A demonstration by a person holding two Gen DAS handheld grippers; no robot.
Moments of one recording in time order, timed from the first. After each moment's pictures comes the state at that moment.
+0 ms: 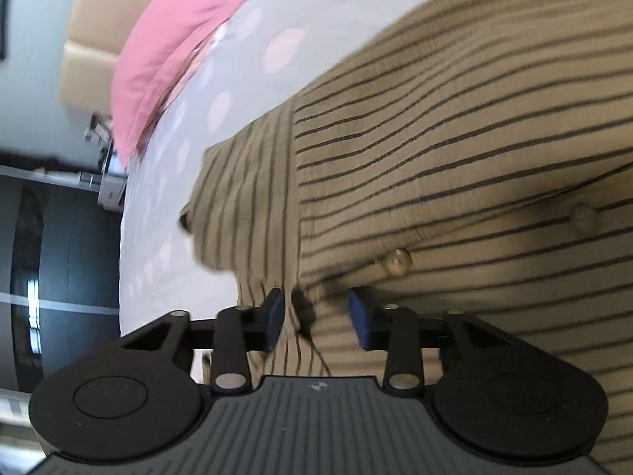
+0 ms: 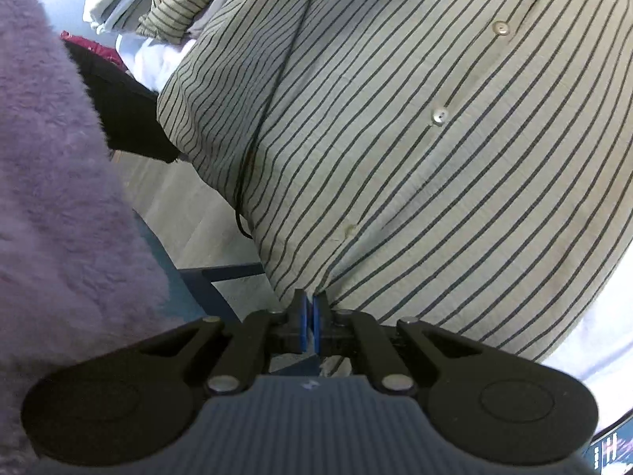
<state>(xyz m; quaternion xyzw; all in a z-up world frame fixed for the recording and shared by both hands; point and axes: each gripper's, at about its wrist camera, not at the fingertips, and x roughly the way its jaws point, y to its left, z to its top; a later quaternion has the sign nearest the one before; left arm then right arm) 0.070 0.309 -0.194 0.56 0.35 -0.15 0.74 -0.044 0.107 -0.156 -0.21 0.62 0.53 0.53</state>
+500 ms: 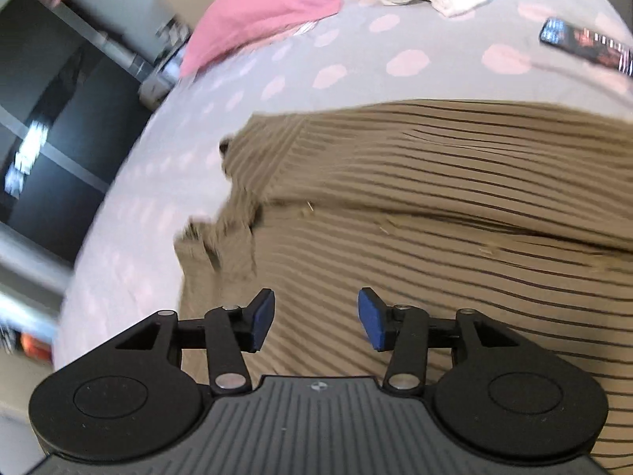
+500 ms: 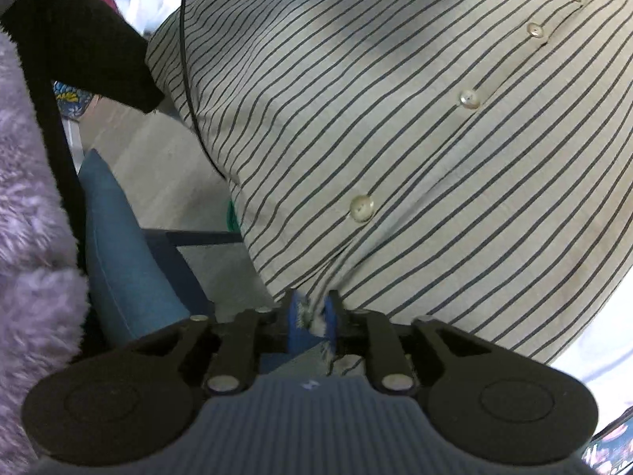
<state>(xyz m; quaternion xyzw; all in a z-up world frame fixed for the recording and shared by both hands) -0.110 0.290 -0.096 0.34 0.42 -0.07 0.84 -0.077 0.109 -0.165 -0.30 0.59 0.53 0.53</state>
